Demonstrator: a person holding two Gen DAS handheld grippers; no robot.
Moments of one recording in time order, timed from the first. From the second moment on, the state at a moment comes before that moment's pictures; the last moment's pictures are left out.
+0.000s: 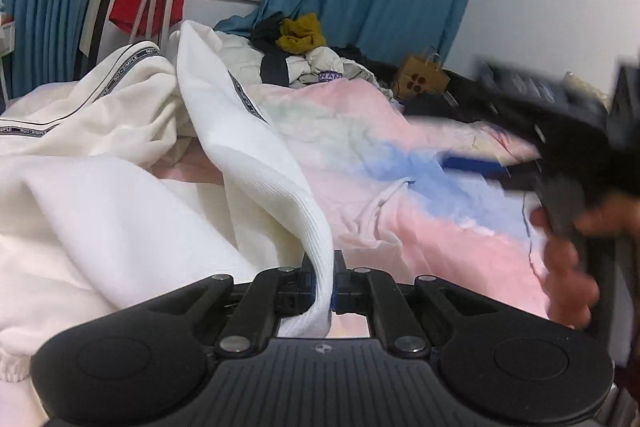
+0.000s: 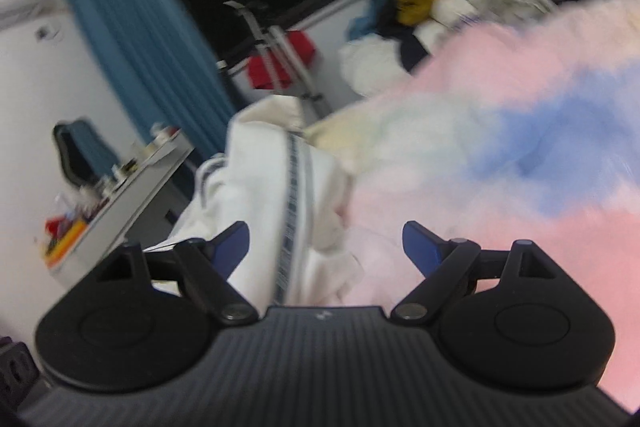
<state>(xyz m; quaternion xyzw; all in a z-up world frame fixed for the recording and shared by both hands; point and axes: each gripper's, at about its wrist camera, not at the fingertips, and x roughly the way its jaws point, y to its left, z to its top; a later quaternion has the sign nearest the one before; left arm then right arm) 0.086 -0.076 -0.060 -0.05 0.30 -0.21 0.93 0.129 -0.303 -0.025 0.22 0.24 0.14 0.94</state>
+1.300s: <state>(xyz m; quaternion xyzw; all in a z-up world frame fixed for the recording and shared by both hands) 0.105 -0.042 -0.125 -0.10 0.30 -0.31 0.90 0.407 -0.284 0.066 0.22 0.20 0.00 0.95</state>
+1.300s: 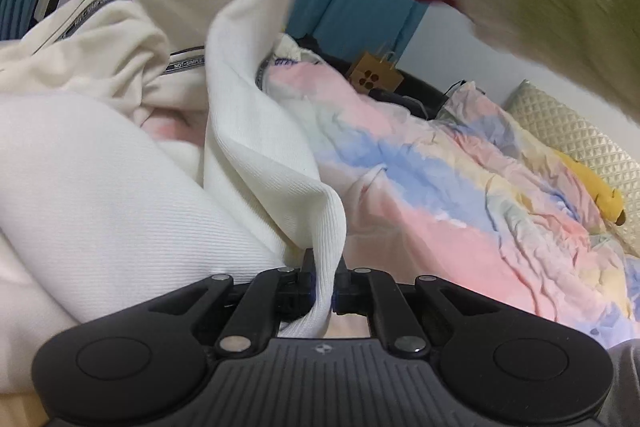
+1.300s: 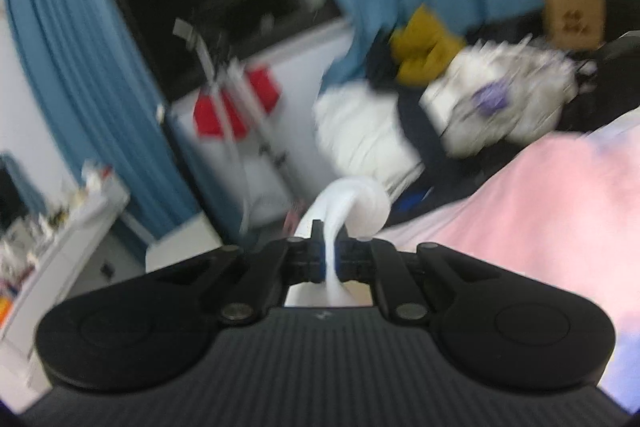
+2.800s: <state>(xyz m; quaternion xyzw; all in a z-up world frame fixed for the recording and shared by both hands) 0.049 0.134 -0.170 -0.64 0.30 0.05 0.71 0.094 -0.515 -0.120 0.45 0.14 -0.28 0.84</state>
